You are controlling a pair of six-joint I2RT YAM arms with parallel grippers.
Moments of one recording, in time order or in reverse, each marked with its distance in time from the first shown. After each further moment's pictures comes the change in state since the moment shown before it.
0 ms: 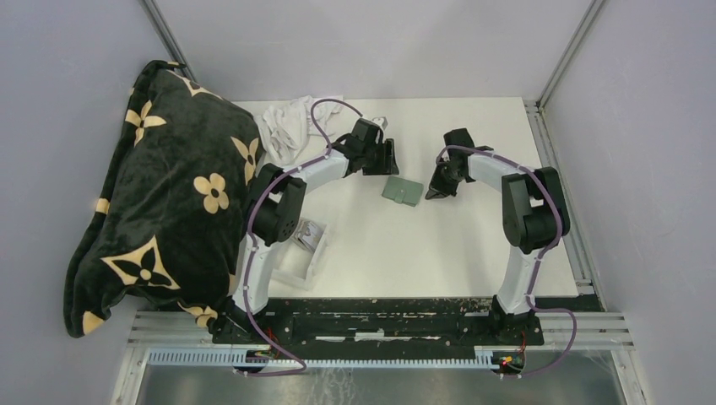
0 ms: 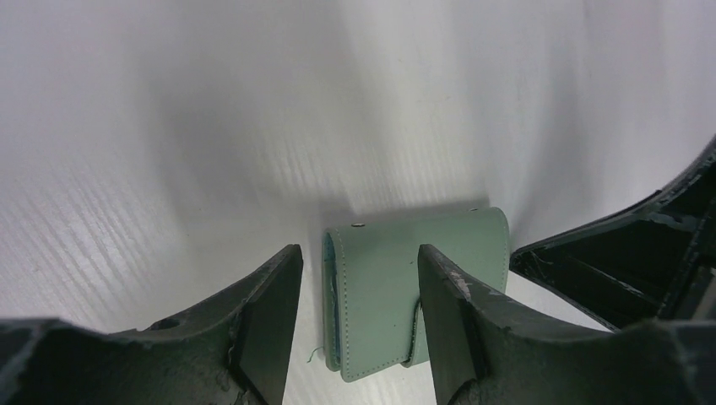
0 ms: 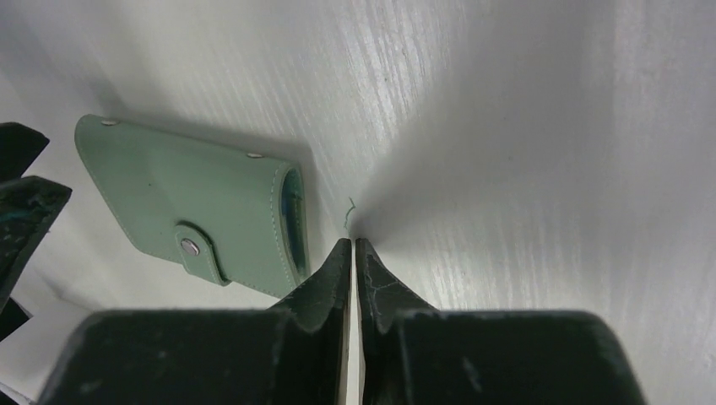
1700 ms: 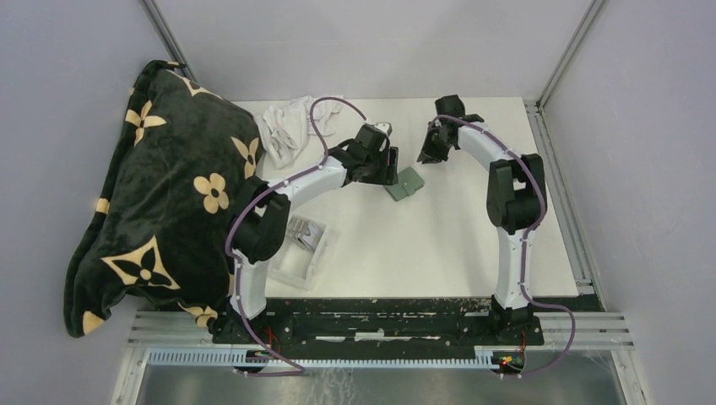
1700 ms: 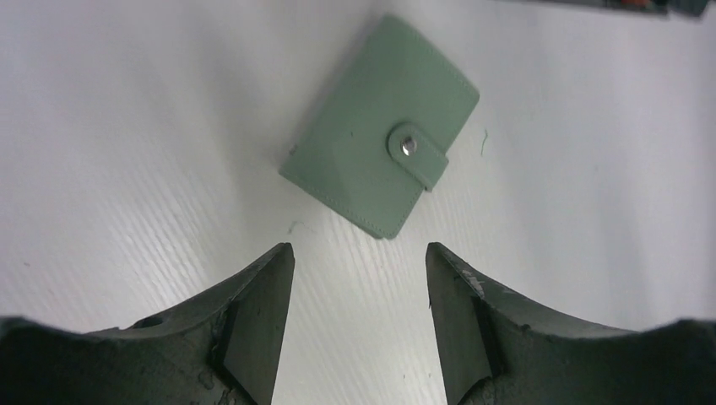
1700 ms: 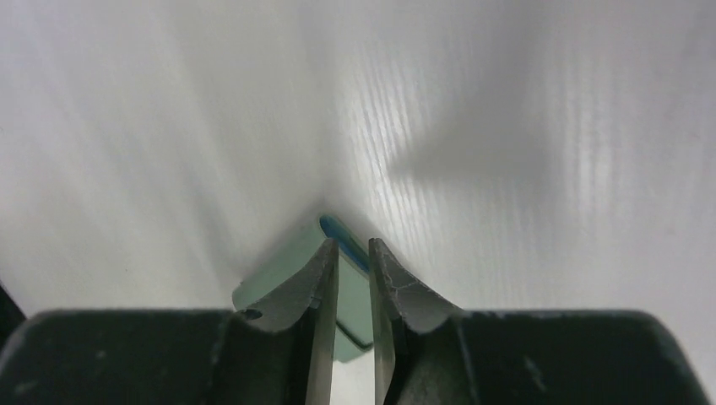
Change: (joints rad) left arm -0.095 -0.214 -0.155 -0.129 -0.141 0.032; right arm 0.013 0.295 0.522 -0.111 0.043 -0.021
